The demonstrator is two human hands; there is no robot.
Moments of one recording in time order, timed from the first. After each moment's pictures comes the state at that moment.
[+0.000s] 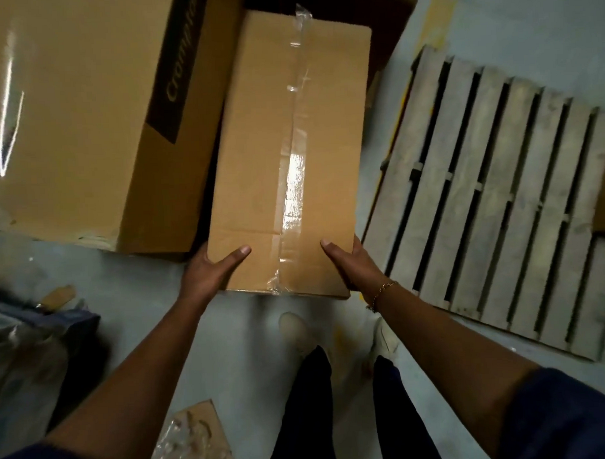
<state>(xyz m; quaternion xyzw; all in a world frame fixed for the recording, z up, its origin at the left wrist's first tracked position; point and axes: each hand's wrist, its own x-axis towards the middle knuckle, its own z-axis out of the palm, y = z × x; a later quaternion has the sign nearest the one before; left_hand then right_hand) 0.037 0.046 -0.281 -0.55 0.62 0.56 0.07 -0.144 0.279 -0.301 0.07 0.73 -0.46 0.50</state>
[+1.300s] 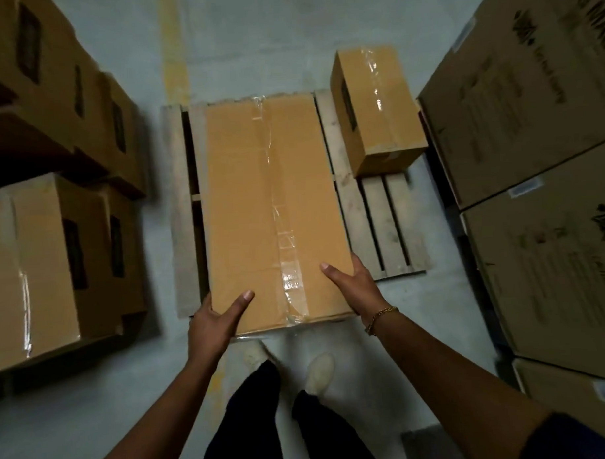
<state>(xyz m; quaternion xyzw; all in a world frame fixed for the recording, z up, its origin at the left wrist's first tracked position) -0.164 0.680 -0.157 -0.38 0.75 0.52 0.14 -0.255 0.941 -0.168 0.21 0.74 -0.58 0.27</state>
